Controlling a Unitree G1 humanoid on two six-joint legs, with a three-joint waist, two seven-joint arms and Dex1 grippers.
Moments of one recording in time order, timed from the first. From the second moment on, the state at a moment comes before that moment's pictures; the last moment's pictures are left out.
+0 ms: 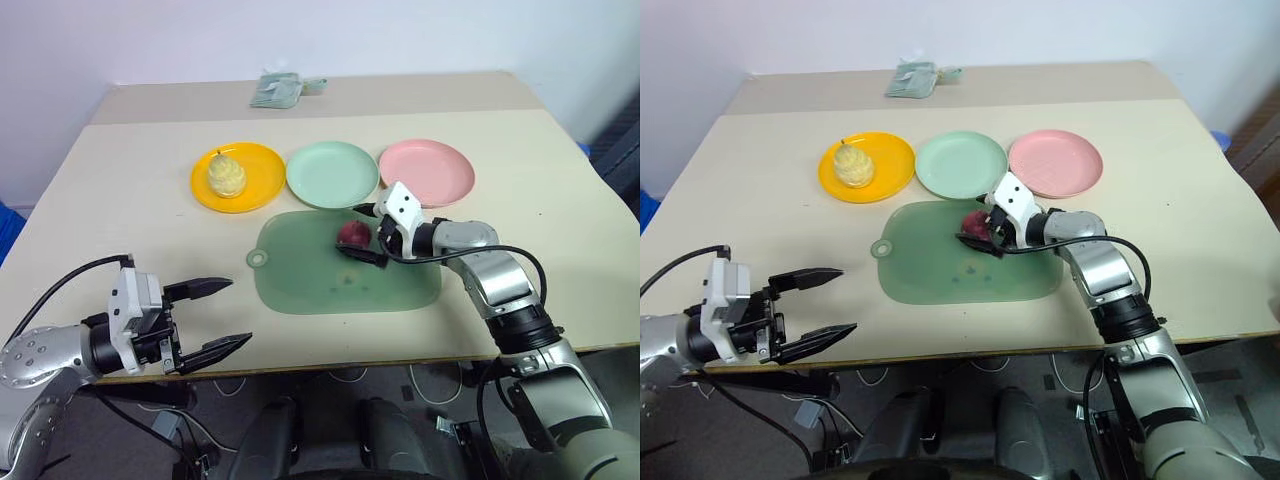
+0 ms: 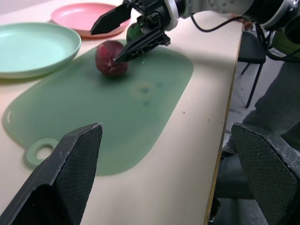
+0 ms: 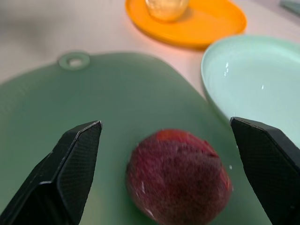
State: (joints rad) left arm 0.27 0.78 0.37 -0.57 -0.70 0.38 -1.05; right arm -0.63 -0.48 0.23 0.14 0.16 0.36 0.85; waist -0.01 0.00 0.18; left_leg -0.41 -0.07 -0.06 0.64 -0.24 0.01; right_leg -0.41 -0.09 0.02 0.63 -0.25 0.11
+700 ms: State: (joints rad) left arm 0.28 0.75 0.37 -0.59 -0.69 0.36 -1.01; right arm -0.67 -0.49 0.27 0.16 0.03 0.37 0.89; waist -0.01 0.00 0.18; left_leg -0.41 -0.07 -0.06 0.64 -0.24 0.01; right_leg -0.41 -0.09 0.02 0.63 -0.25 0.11
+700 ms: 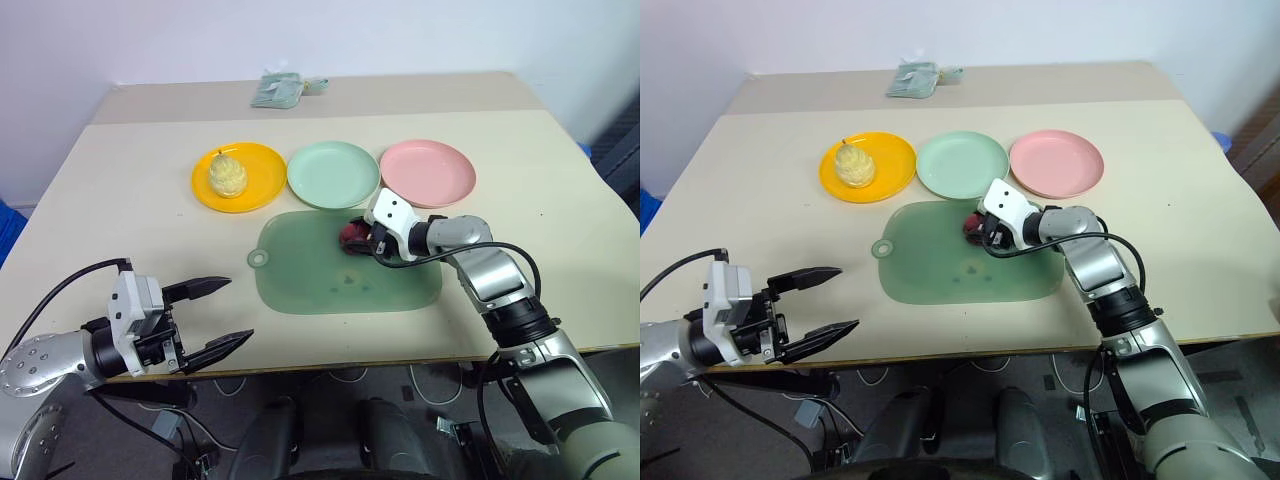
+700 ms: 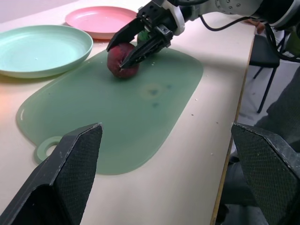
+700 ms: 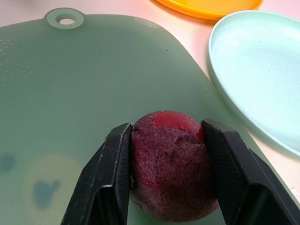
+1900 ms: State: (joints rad) left arm -0.31 0.38 0.01 -0.52 -0.60 0.64 -0.36; right arm -1.15 -0.37 -0.05 1.34 0.01 -0.24 0.49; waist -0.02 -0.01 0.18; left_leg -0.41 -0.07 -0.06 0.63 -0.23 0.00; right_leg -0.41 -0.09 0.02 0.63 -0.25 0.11
